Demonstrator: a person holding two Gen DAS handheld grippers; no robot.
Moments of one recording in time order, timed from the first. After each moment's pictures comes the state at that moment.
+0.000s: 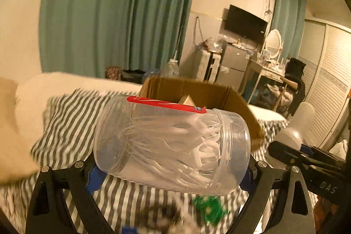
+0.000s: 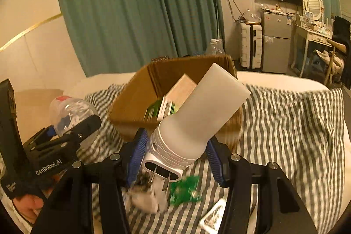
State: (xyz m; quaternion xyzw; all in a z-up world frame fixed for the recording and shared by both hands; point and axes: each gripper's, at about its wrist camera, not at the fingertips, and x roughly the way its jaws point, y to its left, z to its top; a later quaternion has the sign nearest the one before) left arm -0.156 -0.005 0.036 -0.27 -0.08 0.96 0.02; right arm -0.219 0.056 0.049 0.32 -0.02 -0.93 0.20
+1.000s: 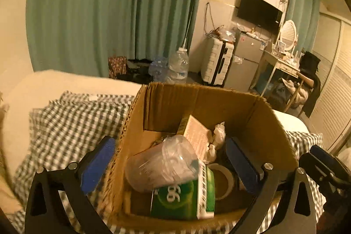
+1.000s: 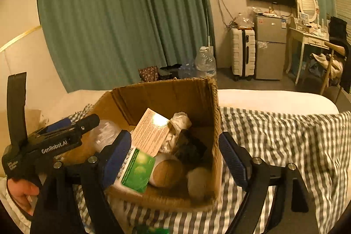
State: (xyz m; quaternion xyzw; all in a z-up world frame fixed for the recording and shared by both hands) left arm -0.262 -0.005 0.014 -0.31 -0.07 0.95 -0.01; right arm -0.302 0.079 0.038 0.30 -0.04 -0.94 0.17
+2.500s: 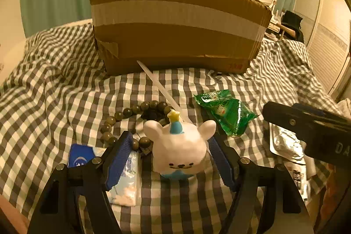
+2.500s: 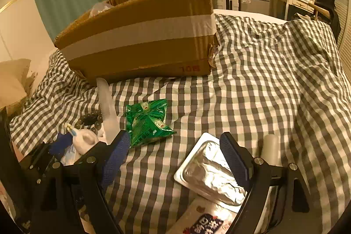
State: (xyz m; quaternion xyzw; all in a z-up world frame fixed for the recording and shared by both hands) left arm -0.097 0.049 -0.145 -0.38 -0.02 0.92 0.05; right arm -0.180 0.073 -0.103 0.43 -0.01 -0.90 0.12
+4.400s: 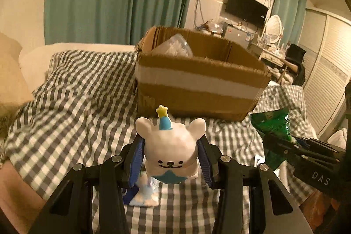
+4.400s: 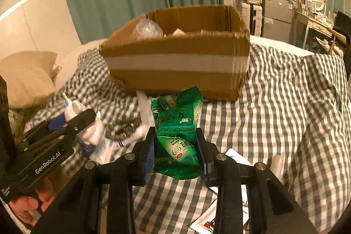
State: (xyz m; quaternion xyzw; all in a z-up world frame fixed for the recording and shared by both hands) left arm -0.071 -0.011 -0.057 -0.31 -0.09 0.95 0.03; right arm -0.152 0.054 -0.042 0.37 0.01 -0.91 0.19
